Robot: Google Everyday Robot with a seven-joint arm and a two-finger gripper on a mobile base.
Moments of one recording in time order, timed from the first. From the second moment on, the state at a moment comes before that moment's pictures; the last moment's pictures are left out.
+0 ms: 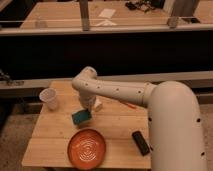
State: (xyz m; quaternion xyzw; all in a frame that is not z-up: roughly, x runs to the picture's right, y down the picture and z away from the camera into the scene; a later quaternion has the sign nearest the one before) arm -0.093 0.110 0.840 -0.25 -0.19 -0.49 0.81
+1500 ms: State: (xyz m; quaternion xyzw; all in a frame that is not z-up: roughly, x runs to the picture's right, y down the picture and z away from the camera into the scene) arm -0.087 0.112 0.841 -0.24 -0.19 -0.50 0.81
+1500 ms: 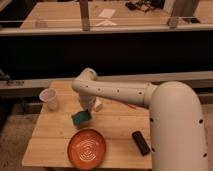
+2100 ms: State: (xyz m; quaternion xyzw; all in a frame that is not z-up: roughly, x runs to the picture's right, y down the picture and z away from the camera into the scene) arm -0.084 0.111 0.844 -0.24 -0.19 -0.50 0.81
